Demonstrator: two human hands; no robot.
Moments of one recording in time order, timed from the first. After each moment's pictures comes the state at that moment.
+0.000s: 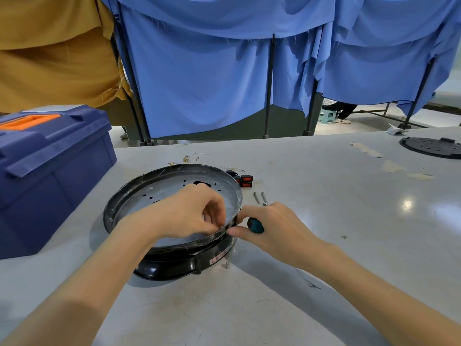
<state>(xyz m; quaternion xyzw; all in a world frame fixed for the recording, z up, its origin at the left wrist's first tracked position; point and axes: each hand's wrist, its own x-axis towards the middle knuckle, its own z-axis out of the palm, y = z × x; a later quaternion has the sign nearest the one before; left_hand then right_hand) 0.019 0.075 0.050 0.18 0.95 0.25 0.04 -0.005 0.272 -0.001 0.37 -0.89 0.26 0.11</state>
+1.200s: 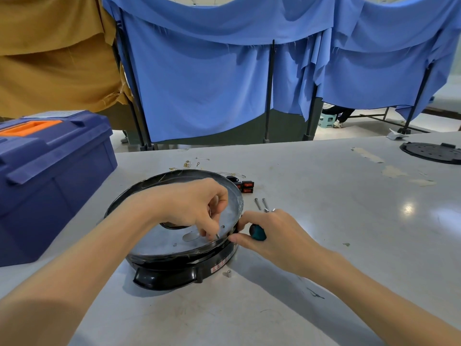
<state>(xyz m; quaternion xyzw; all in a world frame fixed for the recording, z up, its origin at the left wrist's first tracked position) 0.000 0.072 0.076 0.17 0.94 0.25 0.16 -0.009 0.271 -0.003 0.38 -0.87 0.30 0.11</state>
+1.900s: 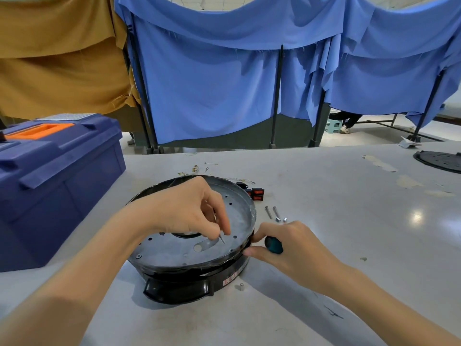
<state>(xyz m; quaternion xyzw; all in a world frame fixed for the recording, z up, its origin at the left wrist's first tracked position) 0.015 0.049 0.080 0.17 0.92 0.35 0.11 -0.009 0.275 -0.004 0.38 -0.86 0.32 0.10</state>
